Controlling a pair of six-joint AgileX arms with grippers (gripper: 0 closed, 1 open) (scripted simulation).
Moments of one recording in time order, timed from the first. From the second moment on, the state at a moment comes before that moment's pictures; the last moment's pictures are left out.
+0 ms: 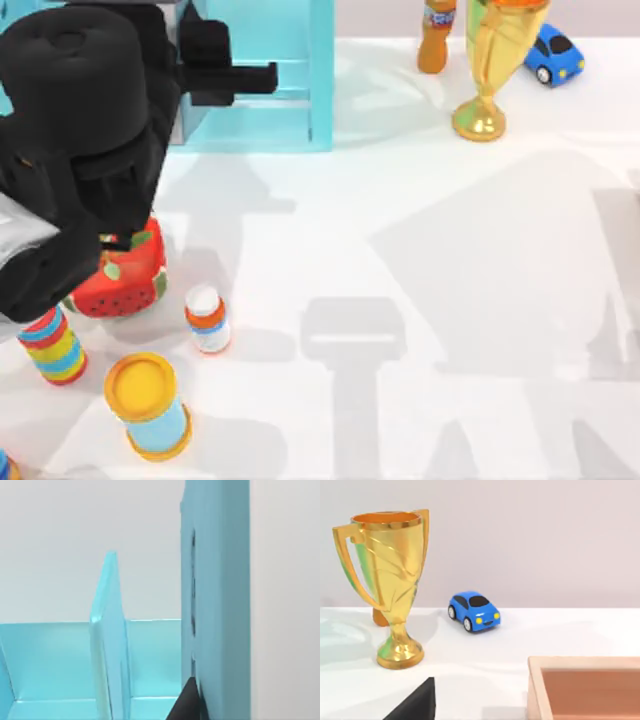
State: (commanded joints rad) left arm -0.62 1.30 0.80 0.38 -0.56 -0.04; right arm 0.00 0.00 0.00 0.00 0.00 0.00
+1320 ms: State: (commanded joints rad) left arm -1.10 1.80 1.11 -0.16 -1.08 -1.90; right arm 0.00 0.00 0.00 0.00 0.00 0.00
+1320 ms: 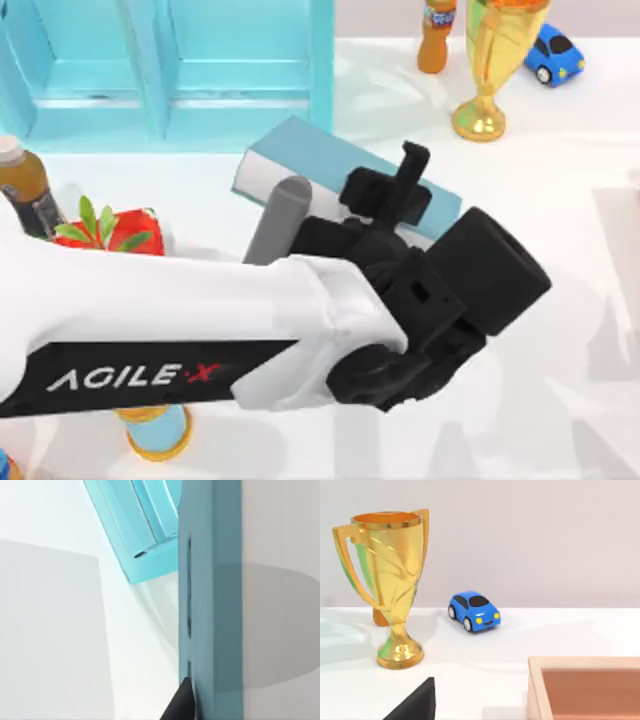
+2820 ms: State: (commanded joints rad) left arm -1.38 2.07 1.31 -0.50 -1.30 -2.78; right arm 0.00 0.00 0.00 0.00 0.00 0.00
